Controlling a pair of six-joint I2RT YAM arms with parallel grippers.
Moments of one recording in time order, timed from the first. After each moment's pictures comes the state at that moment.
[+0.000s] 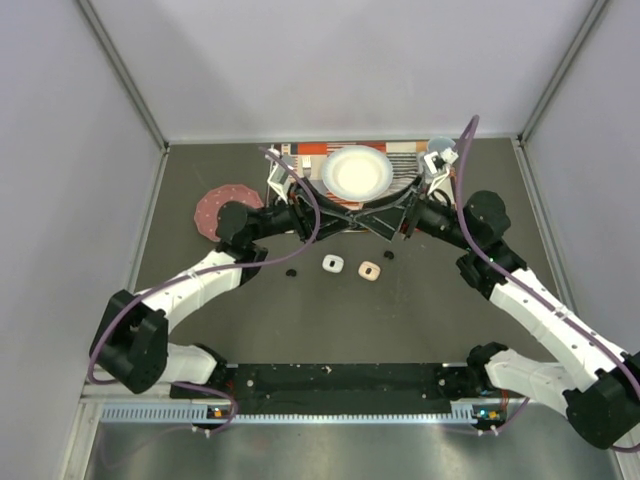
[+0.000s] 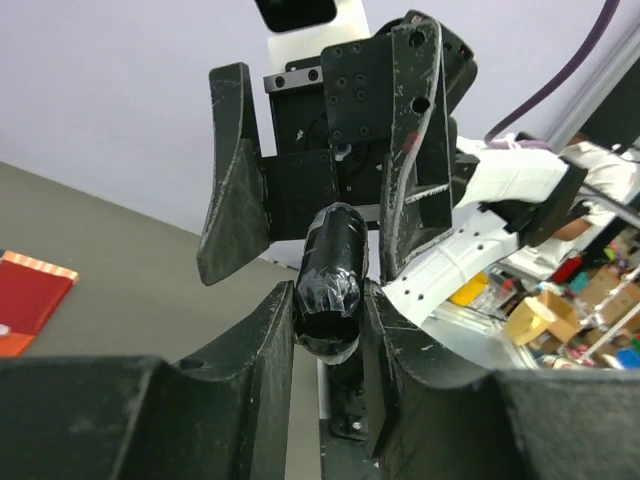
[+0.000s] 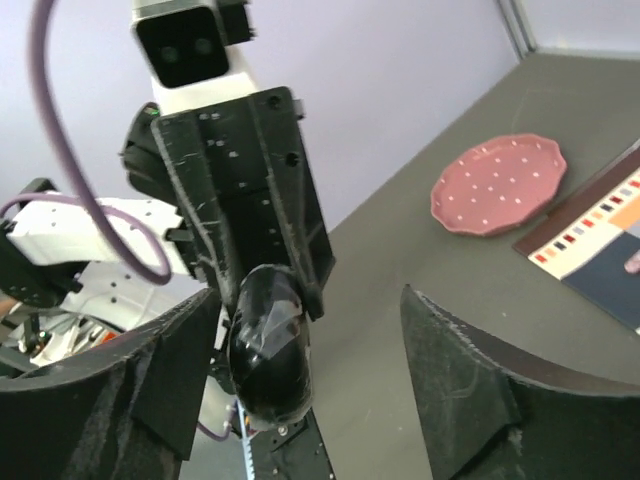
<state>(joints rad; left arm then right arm) -0.55 1.35 0.82 1.10 0.87 -0.95 0.52 1.00 0.84 0.36 -0.62 0.71</state>
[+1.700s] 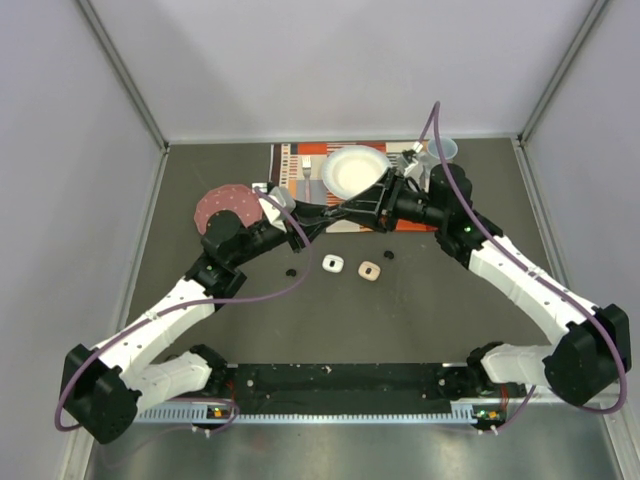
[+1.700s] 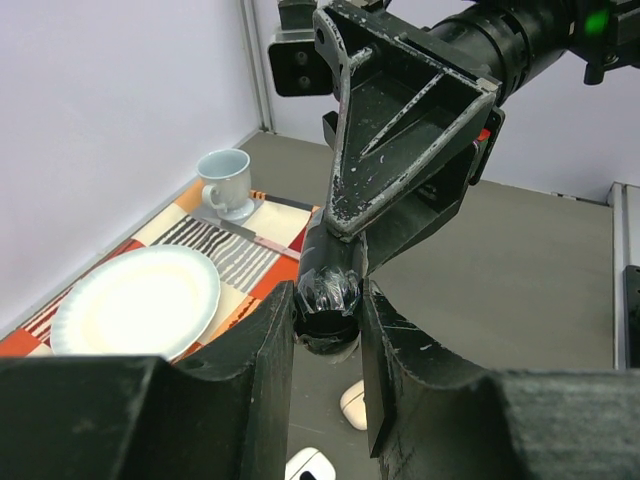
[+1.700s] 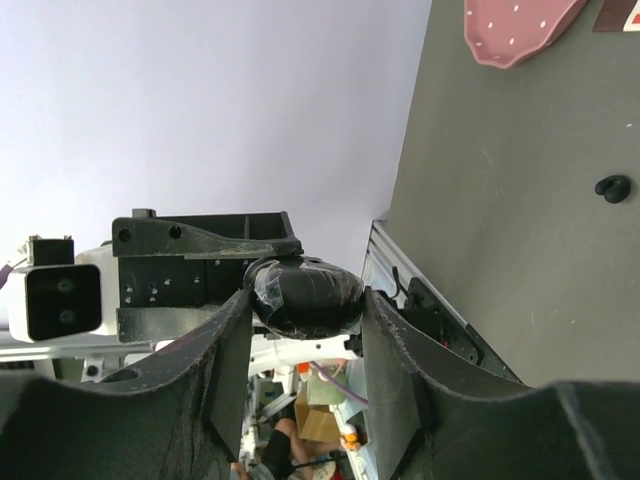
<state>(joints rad) -0.60 1.03 0.75 0.45 0.51 -0.02 0.52 1.25 1.02 0.04 -0.63 1.22</state>
